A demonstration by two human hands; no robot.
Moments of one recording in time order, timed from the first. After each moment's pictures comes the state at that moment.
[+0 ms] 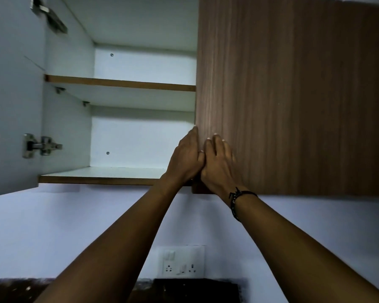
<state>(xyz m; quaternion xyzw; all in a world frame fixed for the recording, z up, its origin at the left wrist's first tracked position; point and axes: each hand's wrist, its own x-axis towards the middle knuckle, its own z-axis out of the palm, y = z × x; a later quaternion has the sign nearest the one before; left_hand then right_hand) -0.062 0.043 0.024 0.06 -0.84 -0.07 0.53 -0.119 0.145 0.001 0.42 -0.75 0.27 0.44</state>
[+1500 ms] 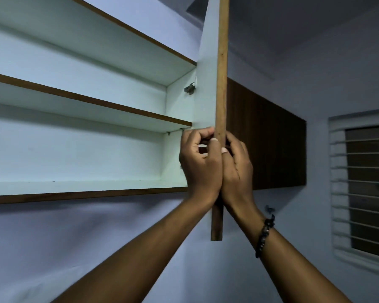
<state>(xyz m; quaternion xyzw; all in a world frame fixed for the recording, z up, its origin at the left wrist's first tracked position) -0.036 0.379 0.039 -0.22 -0.48 -0.57 0.62 -0.058 0.442 0.022 0.36 -0.57 0.55 0.49</state>
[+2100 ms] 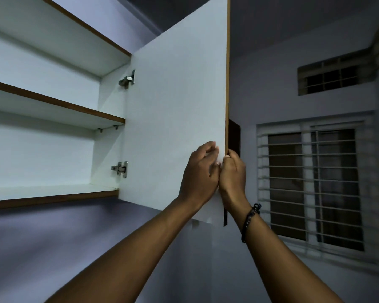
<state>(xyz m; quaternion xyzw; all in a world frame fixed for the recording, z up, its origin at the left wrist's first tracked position) -0.134 0.518 0.023 -0.34 -0.68 -0.34 0.55 -0.117 0.601 0.028 0.14 -0.60 0.62 0.48</state>
